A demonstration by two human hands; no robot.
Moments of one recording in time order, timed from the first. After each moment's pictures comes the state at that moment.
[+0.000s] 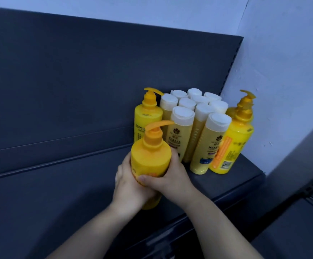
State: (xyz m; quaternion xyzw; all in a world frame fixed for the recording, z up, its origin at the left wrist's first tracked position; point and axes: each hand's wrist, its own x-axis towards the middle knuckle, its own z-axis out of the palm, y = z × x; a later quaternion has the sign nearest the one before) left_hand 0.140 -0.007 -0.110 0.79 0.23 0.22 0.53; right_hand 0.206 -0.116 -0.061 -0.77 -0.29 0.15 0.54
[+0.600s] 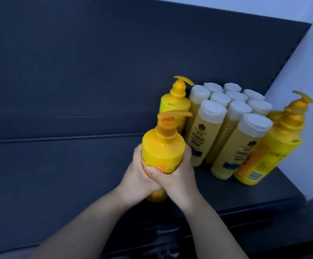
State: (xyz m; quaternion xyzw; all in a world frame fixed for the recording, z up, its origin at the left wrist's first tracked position) left_hand 0.135 -0.002 -0.117 0.76 0.19 0.26 0.56; right_hand 0.205 -0.104 -0.081 -0.74 -0.32 0.13 0.57
